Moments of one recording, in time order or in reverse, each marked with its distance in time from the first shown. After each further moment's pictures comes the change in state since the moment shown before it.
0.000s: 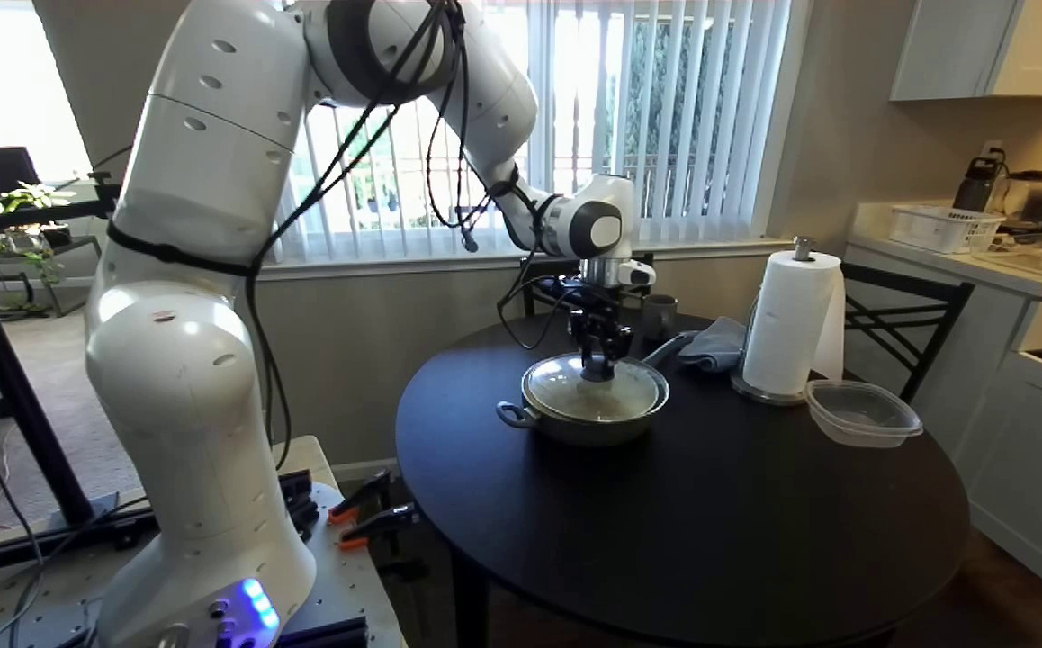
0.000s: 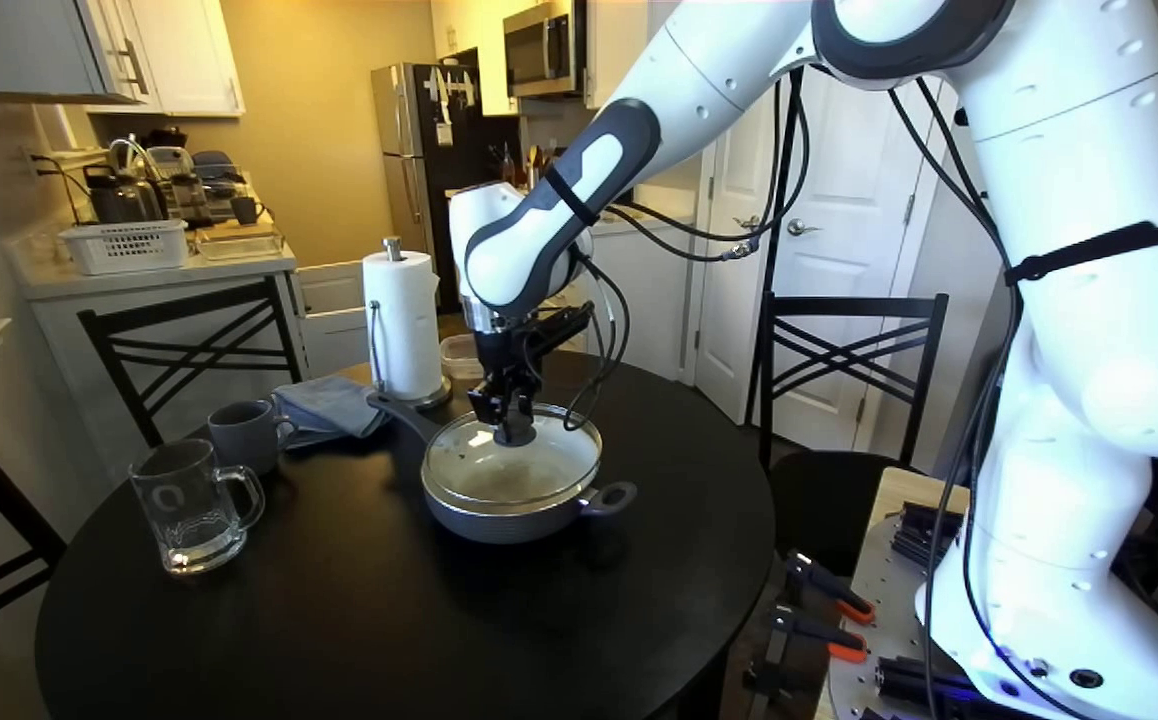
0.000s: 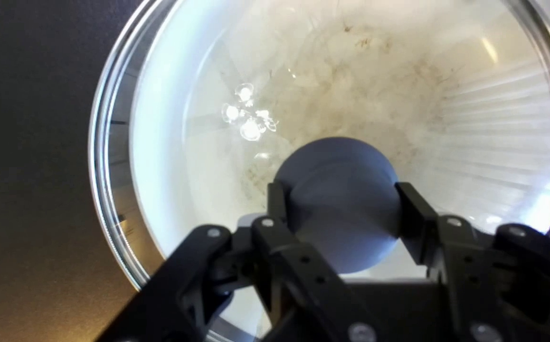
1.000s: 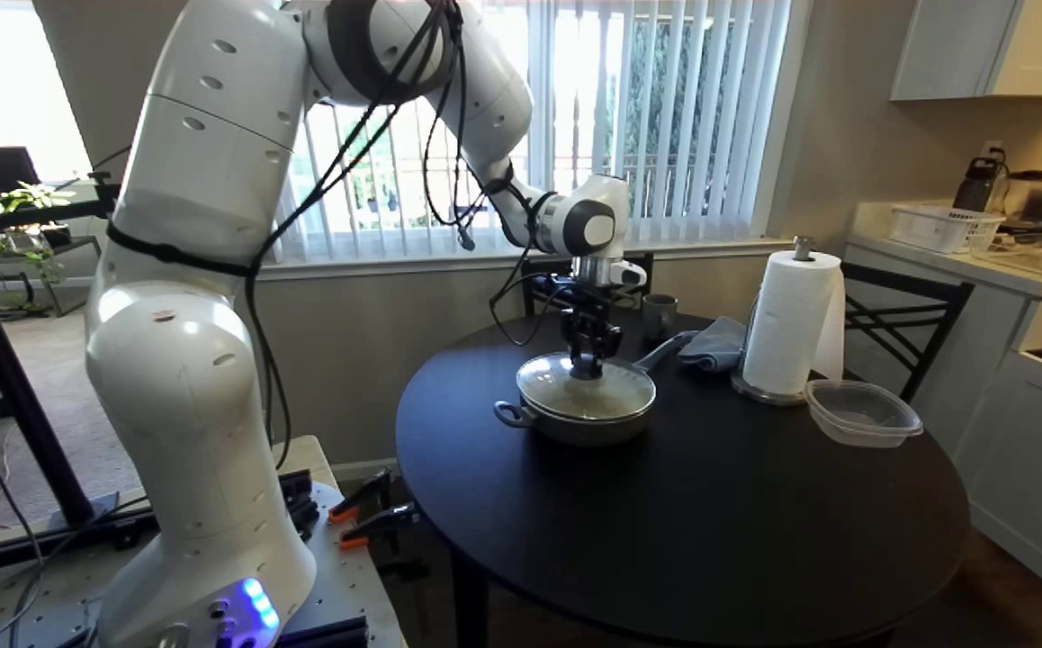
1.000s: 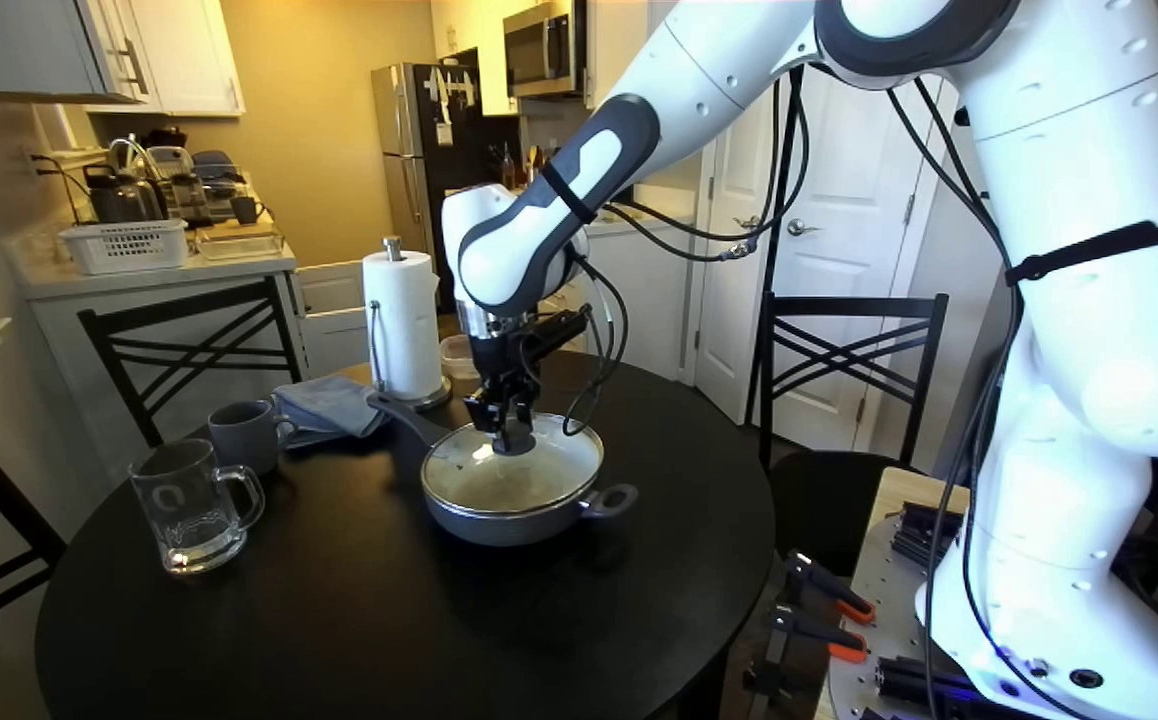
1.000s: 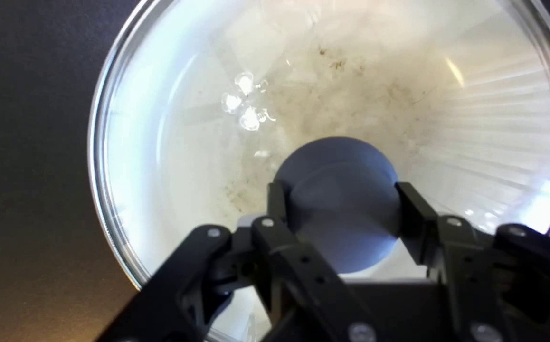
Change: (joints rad) arm -0.001 -0.004 0.029 -0.003 0.017 -0.038 0.000
